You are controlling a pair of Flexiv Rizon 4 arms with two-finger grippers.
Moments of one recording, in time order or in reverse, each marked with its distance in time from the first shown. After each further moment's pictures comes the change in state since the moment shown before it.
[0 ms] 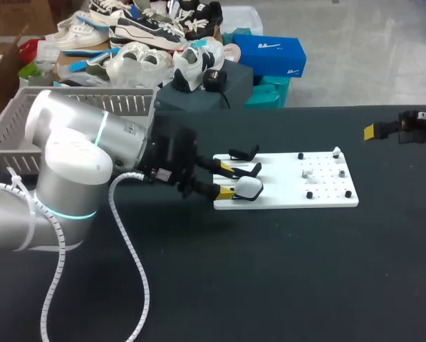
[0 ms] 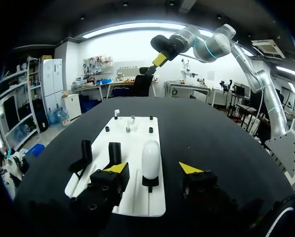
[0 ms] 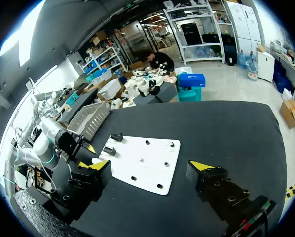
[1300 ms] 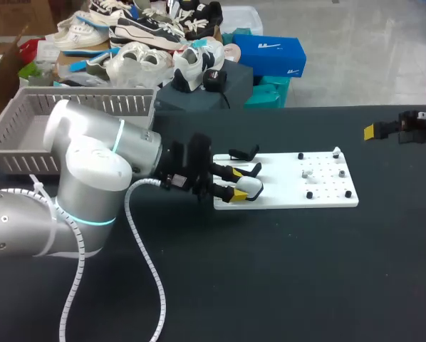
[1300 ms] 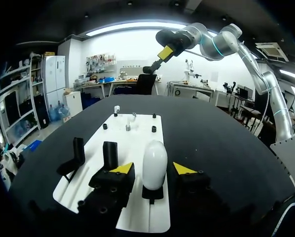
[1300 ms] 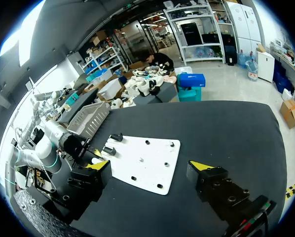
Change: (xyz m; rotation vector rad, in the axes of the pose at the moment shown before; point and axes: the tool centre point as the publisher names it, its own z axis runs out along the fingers) left arm 0.005 0.004 0.030 -0.015 -0.002 -0.030; right arm 0.000 0.000 0.000 0.000 0.000 0.000
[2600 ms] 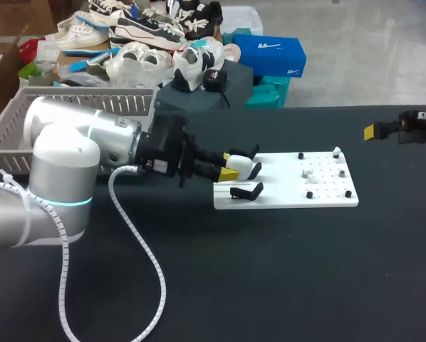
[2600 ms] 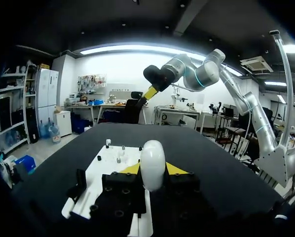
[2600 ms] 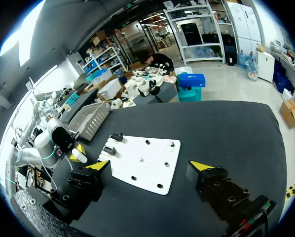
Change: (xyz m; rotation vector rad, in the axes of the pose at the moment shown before) left arm -0.058 -0.023 -0.047 0.127 -0.244 0.015; right arm 0.000 0.000 0.000 0.000 0.000 0.000
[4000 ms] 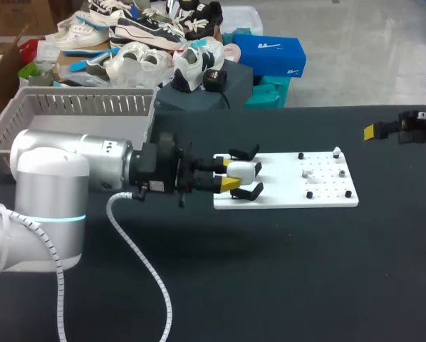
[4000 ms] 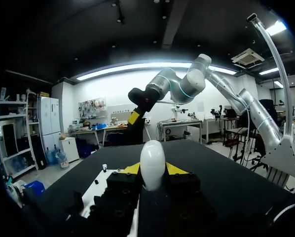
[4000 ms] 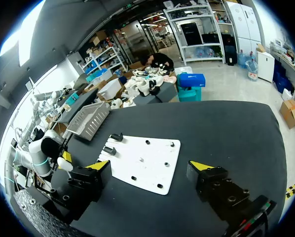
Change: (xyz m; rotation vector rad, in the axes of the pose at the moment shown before) left arm -0.024 -0.044 0.005 -0.065 -0.129 0.170; right arm 0.000 0.000 0.000 0.000 0.000 0.000
